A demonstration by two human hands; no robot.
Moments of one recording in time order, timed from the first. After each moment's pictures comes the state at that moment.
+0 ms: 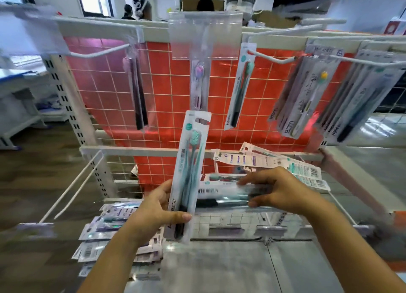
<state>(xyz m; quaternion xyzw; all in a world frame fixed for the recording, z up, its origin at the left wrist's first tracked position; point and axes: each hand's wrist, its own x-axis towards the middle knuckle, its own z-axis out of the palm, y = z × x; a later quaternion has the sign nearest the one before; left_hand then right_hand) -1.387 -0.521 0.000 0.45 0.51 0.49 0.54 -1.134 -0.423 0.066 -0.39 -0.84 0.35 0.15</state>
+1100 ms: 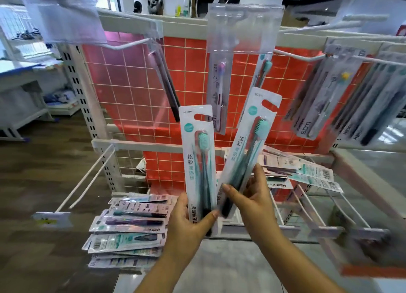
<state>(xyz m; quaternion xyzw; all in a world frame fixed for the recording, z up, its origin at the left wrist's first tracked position) -1.335 -0.543 -0.020 0.41 0.54 0.65 0.35 -1.218 -0.479 0.016 -0.34 -0.57 0.56 0.50</state>
